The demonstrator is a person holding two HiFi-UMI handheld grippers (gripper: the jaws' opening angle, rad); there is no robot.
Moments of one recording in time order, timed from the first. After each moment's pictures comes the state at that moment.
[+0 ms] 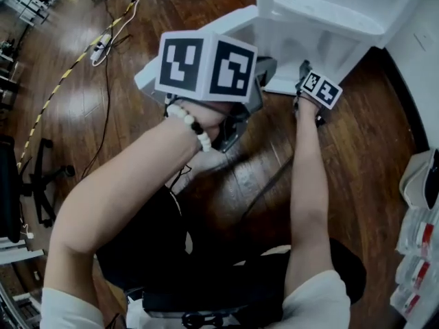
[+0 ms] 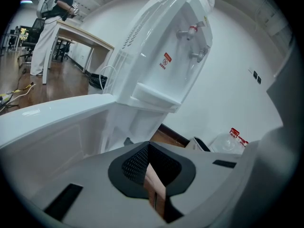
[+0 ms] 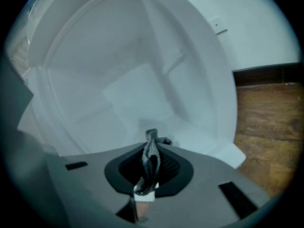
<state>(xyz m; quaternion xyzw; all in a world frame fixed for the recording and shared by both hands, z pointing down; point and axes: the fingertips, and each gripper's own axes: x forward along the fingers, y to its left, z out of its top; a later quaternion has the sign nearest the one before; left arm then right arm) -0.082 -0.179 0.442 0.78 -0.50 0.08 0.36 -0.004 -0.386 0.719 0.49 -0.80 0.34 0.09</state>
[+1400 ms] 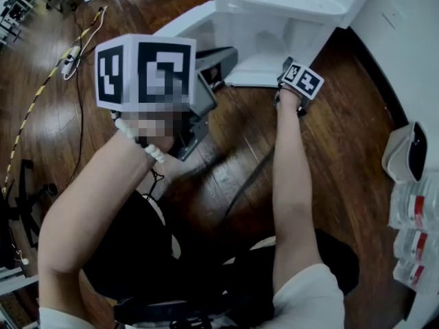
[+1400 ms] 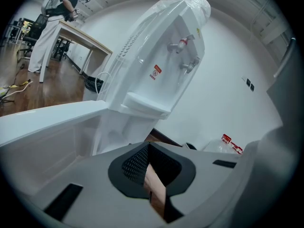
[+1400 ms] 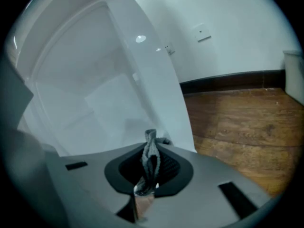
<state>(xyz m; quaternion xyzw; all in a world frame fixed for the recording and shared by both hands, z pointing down) -0.078 -0.156 0.415 0.79 -0.49 0.03 0.38 0.056 -0.380 0.725 0.56 -0.74 0.36 0.10</state>
